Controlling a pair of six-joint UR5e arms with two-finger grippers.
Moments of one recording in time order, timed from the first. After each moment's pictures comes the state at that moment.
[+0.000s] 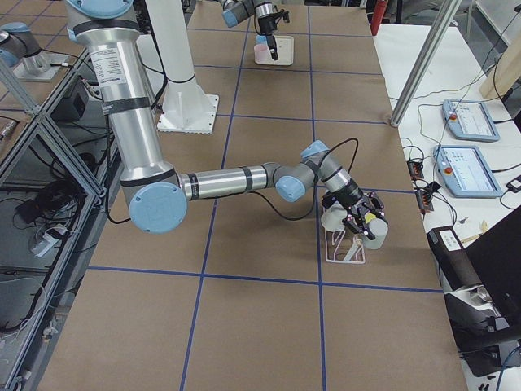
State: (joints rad) left arm -0.55 -1.89 -2.04 -2.24 -1.80 -1.40; right arm 1.05 -1.34 1.42 -1.03 1.13 -1.69
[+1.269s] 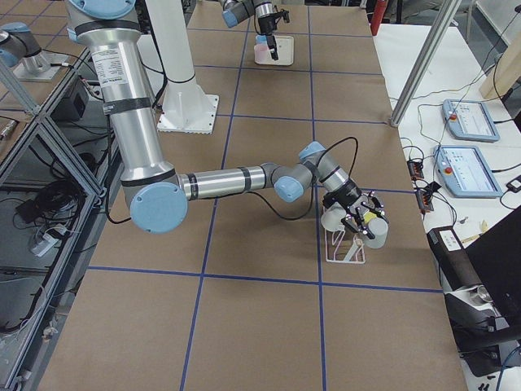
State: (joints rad) left arm -0.55 -1.90 -2.04 -2.24 -1.80 -1.40; right arm 1.03 -1.34 1.42 -1.02 1.05 -1.59
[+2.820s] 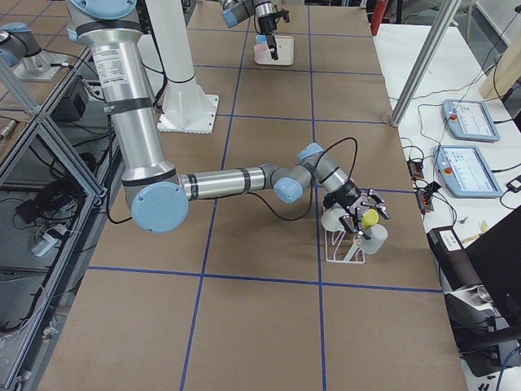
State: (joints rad) left arm -0.55 -1.90 -2.04 -2.24 -1.80 -1.40; right arm 1.02 -1.34 1.41 -1.00 1.02 -1.57
